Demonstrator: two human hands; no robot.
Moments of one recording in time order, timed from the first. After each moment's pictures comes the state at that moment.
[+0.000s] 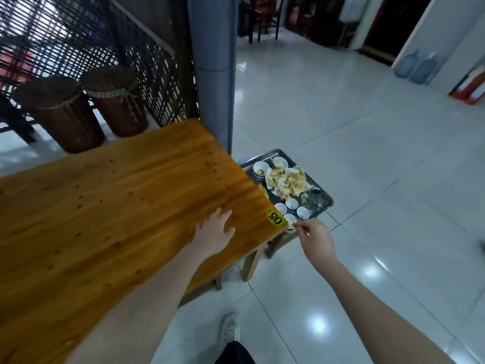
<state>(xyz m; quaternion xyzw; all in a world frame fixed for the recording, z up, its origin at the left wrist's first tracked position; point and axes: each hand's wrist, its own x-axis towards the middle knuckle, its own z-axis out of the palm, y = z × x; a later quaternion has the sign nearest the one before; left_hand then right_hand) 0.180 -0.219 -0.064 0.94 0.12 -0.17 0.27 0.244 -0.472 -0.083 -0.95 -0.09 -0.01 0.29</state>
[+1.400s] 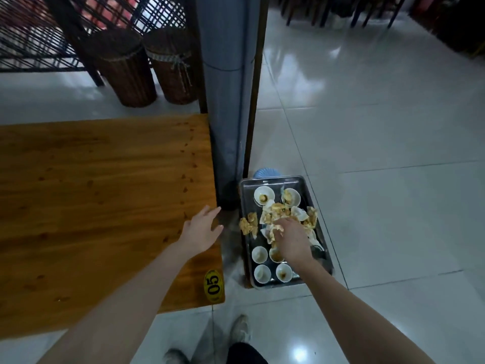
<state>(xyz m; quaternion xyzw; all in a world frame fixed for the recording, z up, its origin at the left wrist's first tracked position) 0.444 -0.293 -0.096 0.88 0.34 -0.13 0.30 0.591 -0.485 -0.116 -0.91 -0.32 0.14 0.20</state>
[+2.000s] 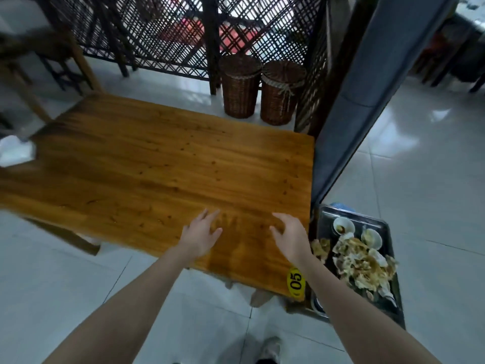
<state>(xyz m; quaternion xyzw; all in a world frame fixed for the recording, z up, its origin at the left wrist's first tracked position) 0.193 -0.241 -0.065 0.79 0.54 -0.05 0.30 0.412 -0.347 -0.082 -0.80 -0.52 0.16 0.25</state>
